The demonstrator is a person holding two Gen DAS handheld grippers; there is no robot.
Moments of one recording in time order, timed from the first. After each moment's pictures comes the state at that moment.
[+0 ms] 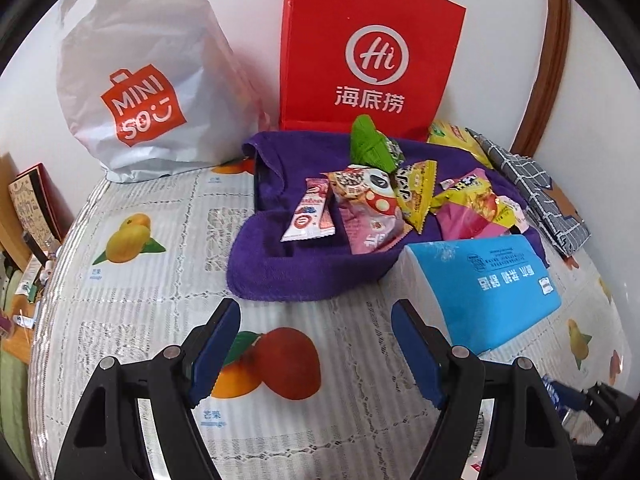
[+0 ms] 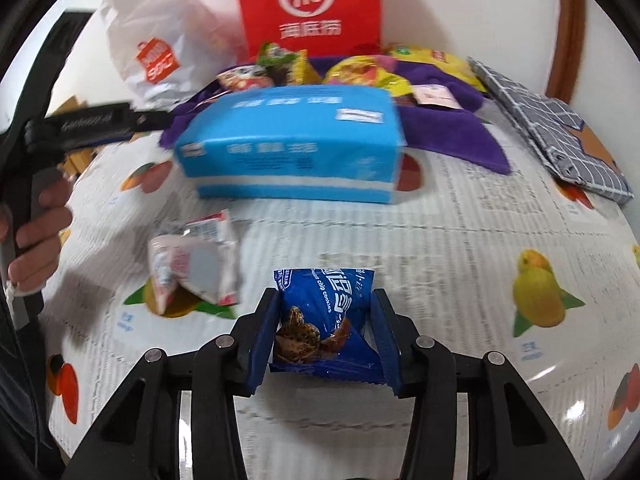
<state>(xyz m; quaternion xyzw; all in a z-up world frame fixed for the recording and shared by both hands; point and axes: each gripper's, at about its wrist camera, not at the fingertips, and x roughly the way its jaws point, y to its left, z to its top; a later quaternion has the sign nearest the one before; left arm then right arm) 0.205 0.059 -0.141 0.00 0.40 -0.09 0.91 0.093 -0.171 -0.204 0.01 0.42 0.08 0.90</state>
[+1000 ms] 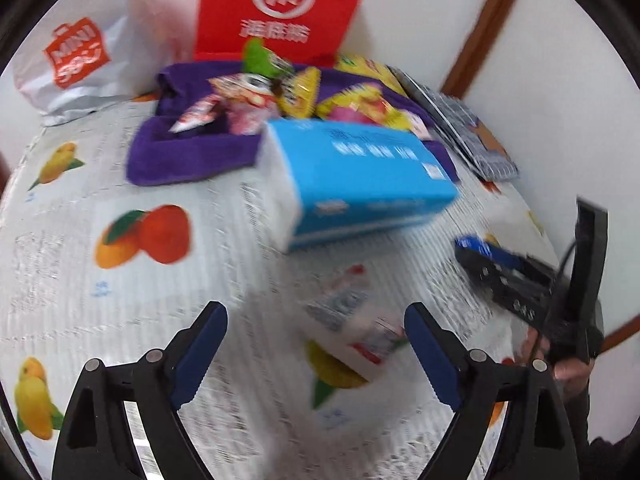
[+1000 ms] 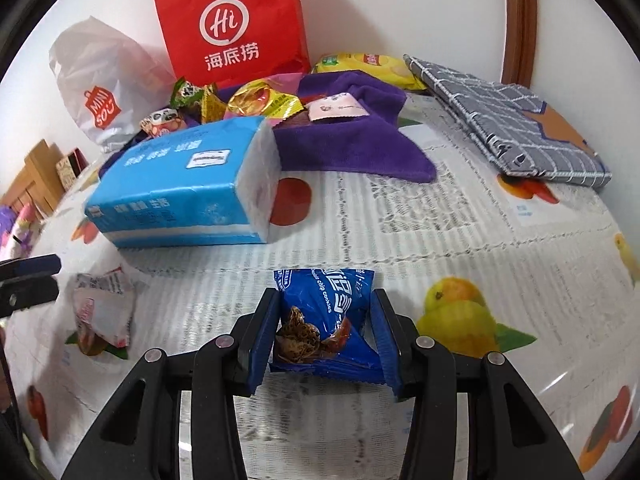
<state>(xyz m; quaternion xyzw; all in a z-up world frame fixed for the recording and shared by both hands) 0.134 0.014 -0.157 -0.01 0.49 -0.21 0.85 0.123 -0.240 -0.208 0.04 0.40 0.03 0.92</state>
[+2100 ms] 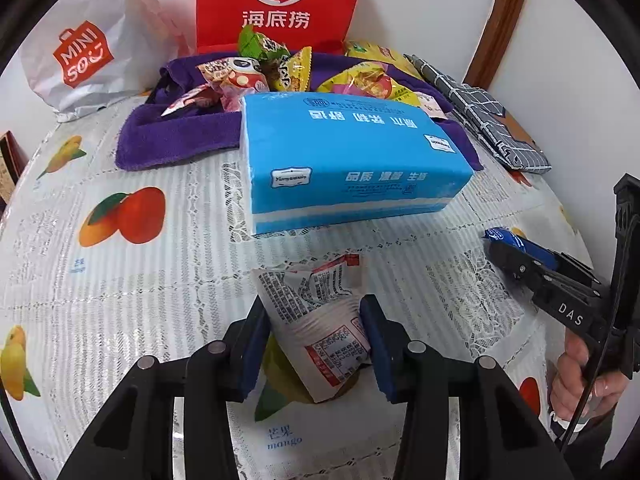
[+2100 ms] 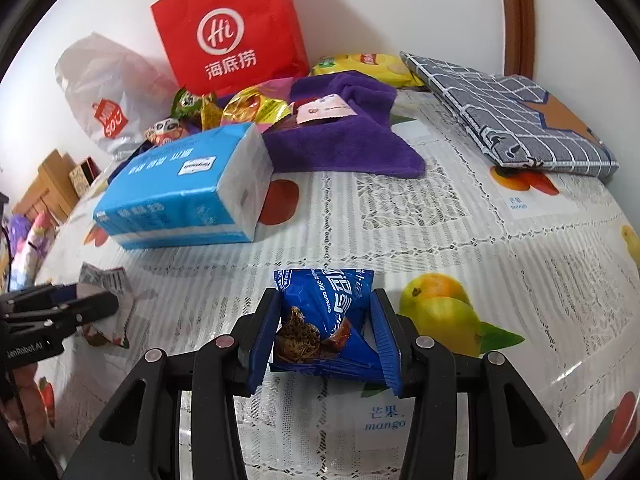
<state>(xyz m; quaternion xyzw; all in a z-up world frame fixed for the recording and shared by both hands) 0.125 -0.021 -0.177 0.00 0.48 -0.14 0.87 0.119 -0.259 -0.209 0.07 0.40 0.06 0.91</state>
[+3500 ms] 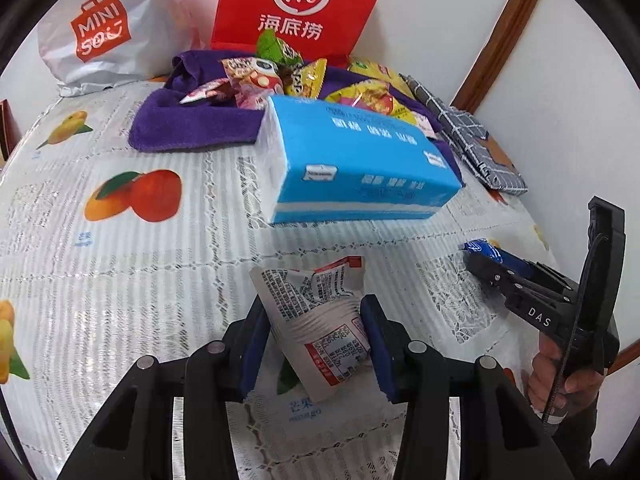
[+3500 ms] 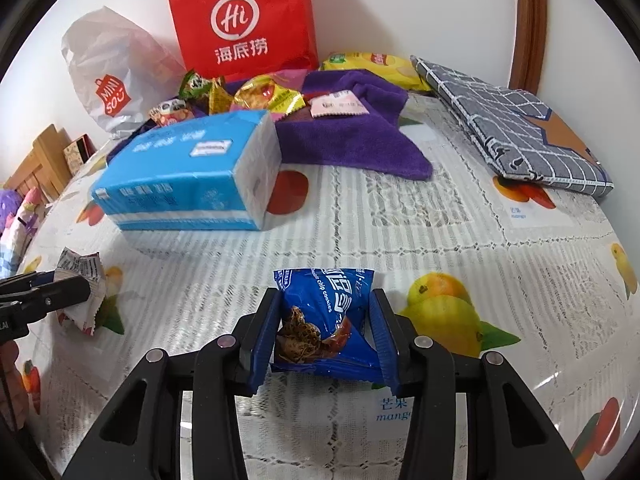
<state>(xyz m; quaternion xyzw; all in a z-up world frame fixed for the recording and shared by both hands) 0.113 0.010 -0.172 -0.06 0.47 -0.17 0.87 0.115 -0.247 -0.202 0.03 0.40 0.05 0.91</state>
